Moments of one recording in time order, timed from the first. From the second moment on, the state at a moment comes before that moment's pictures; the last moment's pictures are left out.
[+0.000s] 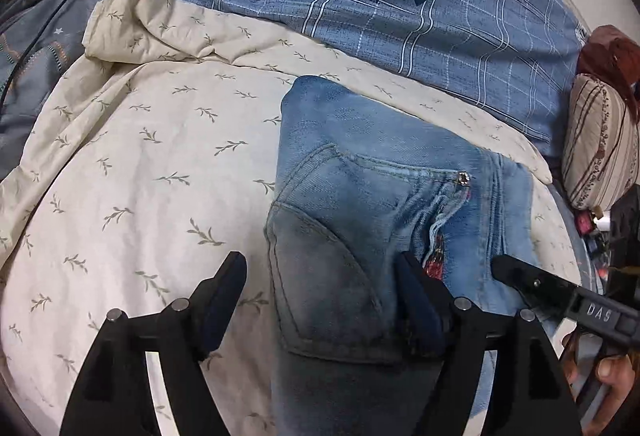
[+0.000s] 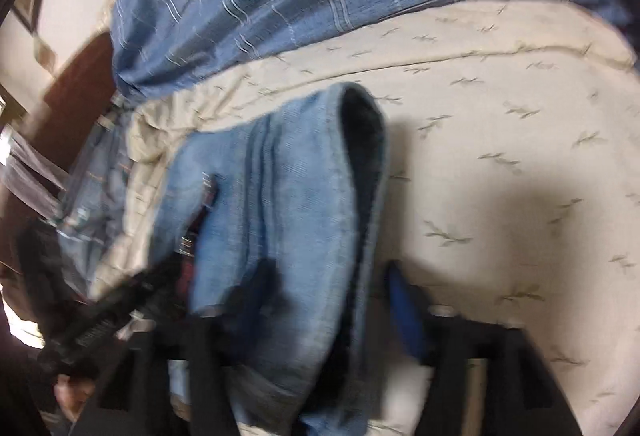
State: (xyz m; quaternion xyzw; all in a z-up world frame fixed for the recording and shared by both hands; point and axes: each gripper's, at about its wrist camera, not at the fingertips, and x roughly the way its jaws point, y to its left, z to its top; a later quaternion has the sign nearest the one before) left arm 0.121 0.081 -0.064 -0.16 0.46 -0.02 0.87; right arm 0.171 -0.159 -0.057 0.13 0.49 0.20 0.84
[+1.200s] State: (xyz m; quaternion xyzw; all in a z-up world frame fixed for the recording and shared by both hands) left arm 0.064 0.068 -0.057 -0.08 0.45 0.01 0.89; right arm 0.186 -0.116 0.024 0.01 0.41 0.15 0.90
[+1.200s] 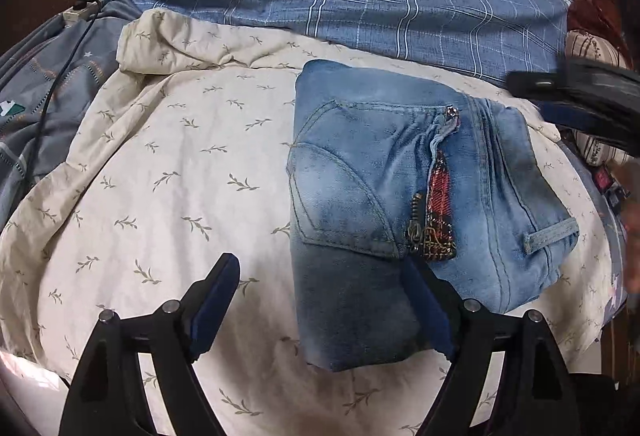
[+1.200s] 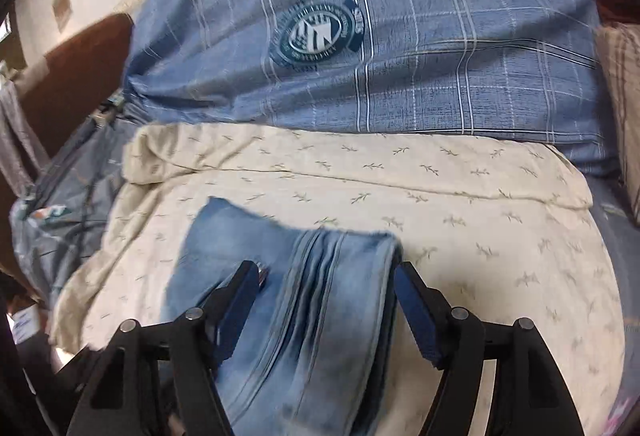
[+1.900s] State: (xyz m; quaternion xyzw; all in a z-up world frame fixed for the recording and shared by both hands) left arm 0.046 0.067 -0.041 -0.09 0.45 0.01 0.89; right arm 0.098 -0.120 -0.024 -0.08 0.46 0.14 0.87
